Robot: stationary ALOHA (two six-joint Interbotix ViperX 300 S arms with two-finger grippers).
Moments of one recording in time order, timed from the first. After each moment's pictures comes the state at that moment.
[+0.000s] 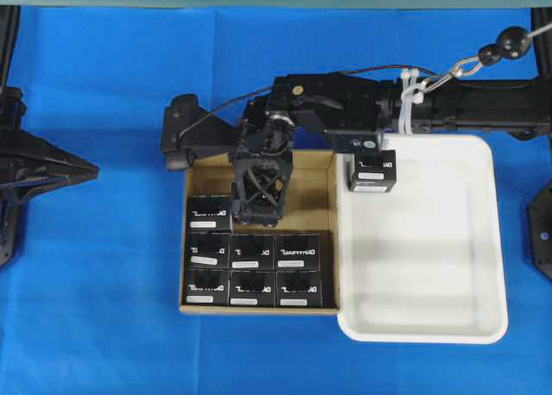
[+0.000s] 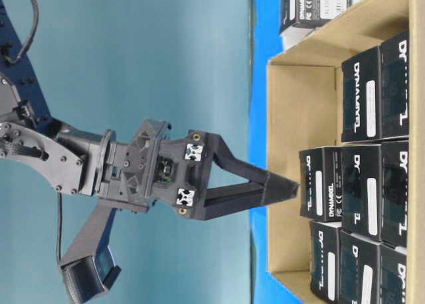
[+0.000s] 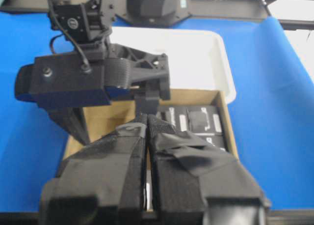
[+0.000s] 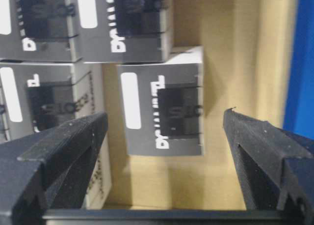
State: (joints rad) left arm 0.01 -1.03 1.08 0.02 0.04 -0.04; right arm -0.15 0.42 -0.09 0.23 1.00 -0.25
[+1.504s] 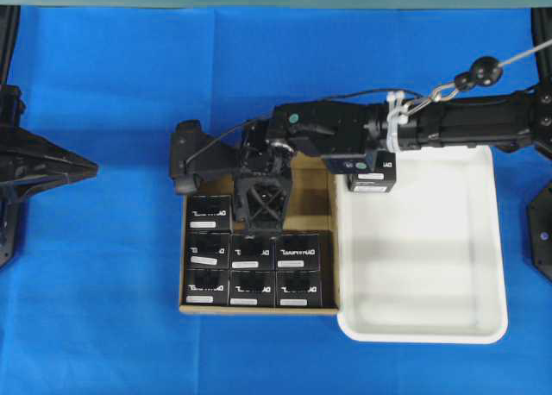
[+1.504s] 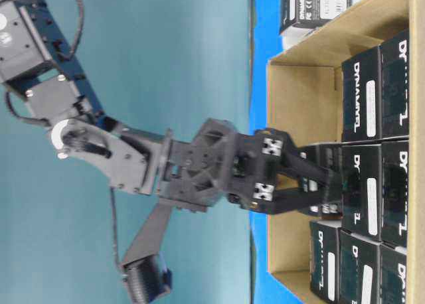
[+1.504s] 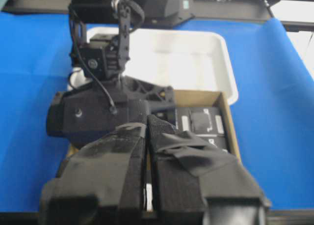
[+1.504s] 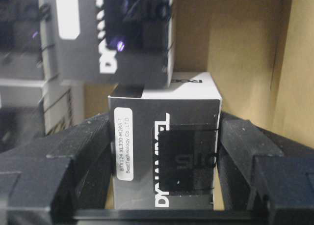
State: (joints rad) left arm 0.02 -1.04 1.08 0.01 0.04 -0.04; right arm -0.14 0.45 -0.03 0.20 0.91 -0.29
